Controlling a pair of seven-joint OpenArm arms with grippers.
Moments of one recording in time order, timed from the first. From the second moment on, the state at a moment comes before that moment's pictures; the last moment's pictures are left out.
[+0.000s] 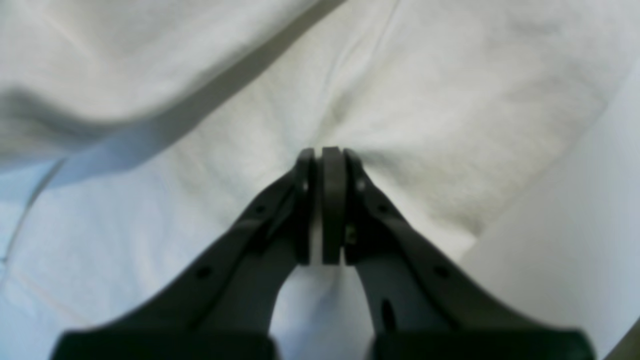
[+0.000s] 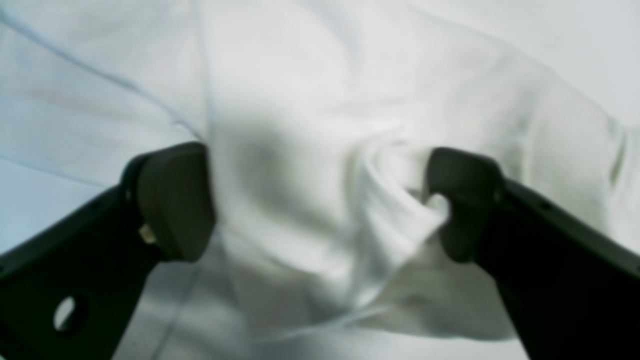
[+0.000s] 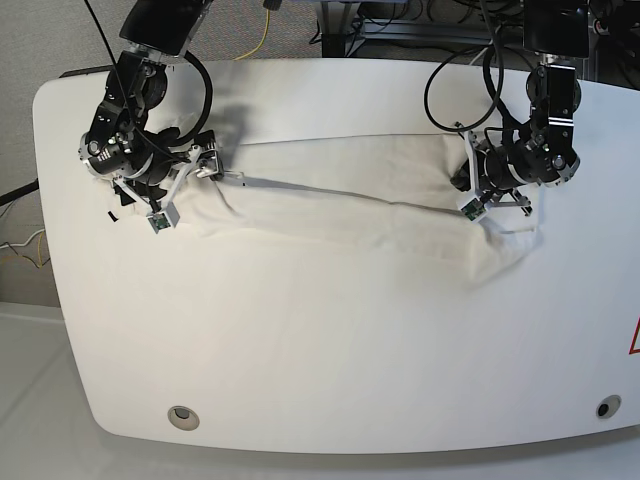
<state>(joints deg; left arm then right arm) 4.5 -20.4 -0.9 87.8 -10.6 -43.5 48.6 -1.9 3.8 25.0 95.8 15.1 40.0 -72.4</state>
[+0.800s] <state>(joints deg) 1.2 -20.4 -1.0 96.3 -1.9 -42.3 69.9 -1.9 3.8 25.1 95.8 15.4 40.1 -72.2</state>
